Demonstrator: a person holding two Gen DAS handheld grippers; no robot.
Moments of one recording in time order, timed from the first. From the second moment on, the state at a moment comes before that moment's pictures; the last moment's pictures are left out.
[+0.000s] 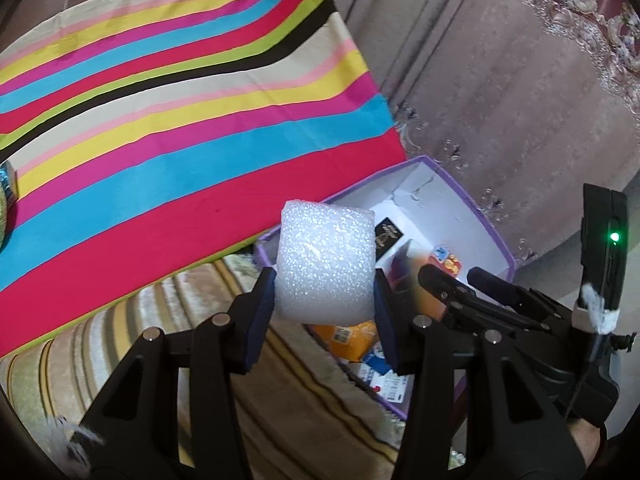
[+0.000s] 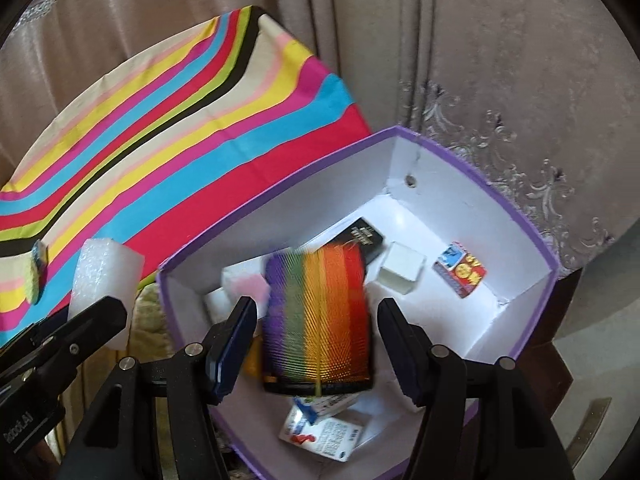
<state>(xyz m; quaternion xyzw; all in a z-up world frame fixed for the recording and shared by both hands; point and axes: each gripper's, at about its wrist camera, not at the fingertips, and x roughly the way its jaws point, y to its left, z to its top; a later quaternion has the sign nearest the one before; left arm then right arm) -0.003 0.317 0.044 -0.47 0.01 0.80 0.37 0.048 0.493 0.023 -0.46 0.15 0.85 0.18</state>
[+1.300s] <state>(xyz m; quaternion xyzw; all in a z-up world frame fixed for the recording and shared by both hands) -0.052 0.169 0.039 -0.47 -0.15 0.84 0.21 0.012 0.384 0.039 -0.47 0.07 0.87 0.08</state>
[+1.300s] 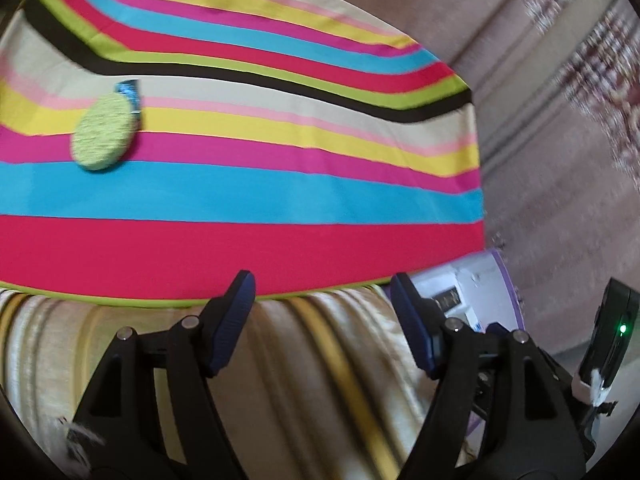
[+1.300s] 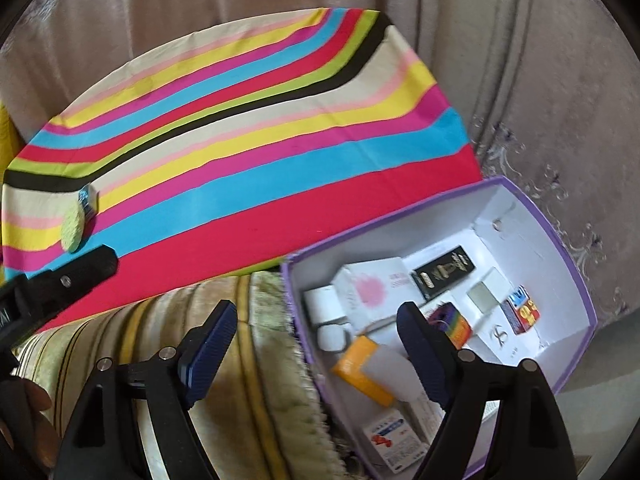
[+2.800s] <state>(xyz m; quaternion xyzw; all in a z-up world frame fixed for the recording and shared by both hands) -0.207 0.032 -0.027 -0.51 -0.13 0.84 0.12 -0.109 0.247 0.017 -0.48 0.00 0.88 -0.03</state>
